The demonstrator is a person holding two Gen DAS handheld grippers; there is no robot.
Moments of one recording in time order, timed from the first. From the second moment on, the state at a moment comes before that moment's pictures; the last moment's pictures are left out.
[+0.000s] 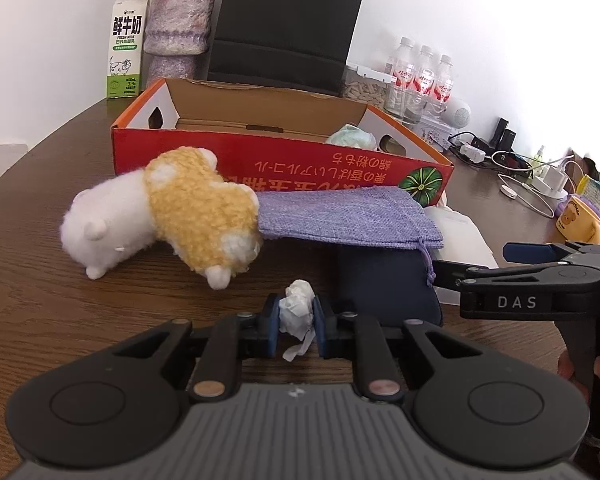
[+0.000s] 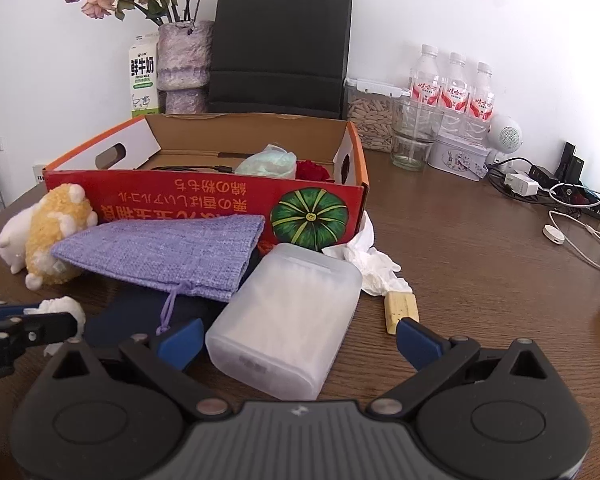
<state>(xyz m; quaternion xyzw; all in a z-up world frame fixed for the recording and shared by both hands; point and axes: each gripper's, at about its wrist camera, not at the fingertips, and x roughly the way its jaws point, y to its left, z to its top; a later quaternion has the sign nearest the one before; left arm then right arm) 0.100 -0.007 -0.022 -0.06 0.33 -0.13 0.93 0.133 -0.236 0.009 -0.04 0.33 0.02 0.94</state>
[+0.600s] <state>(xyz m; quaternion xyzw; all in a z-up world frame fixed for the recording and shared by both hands) 0.101 0.002 -0.019 -0.07 0.33 -0.12 0.93 0.135 -0.252 -0.002 -0.02 0.34 0.04 0.94</state>
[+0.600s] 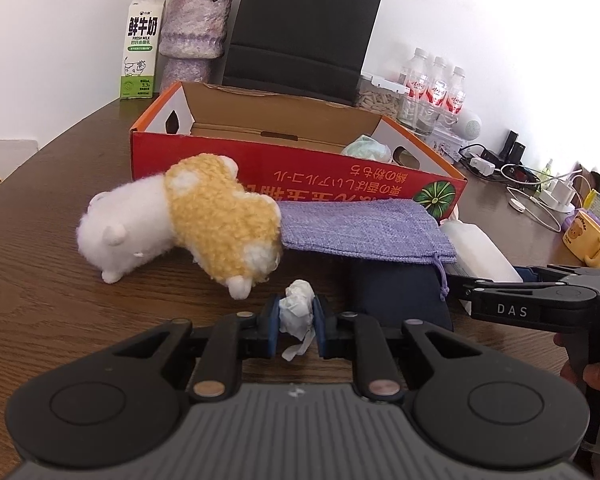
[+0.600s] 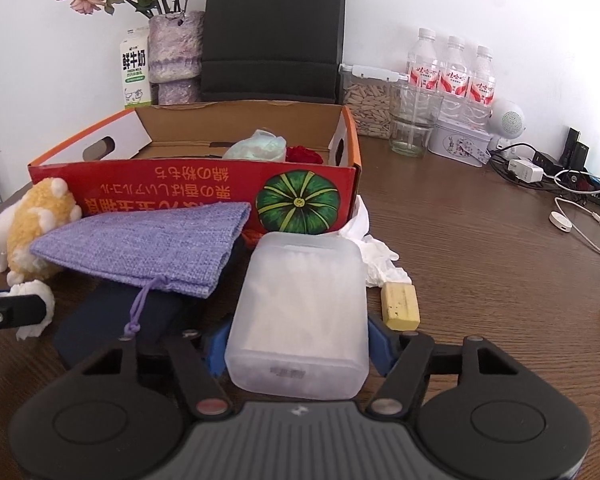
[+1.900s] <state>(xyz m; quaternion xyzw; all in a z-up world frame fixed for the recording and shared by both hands) 0.124 0.001 0.077 -0.06 0.18 -0.12 0.97 0.128 -0.240 0.092 -0.02 0.19 0.09 0.98</state>
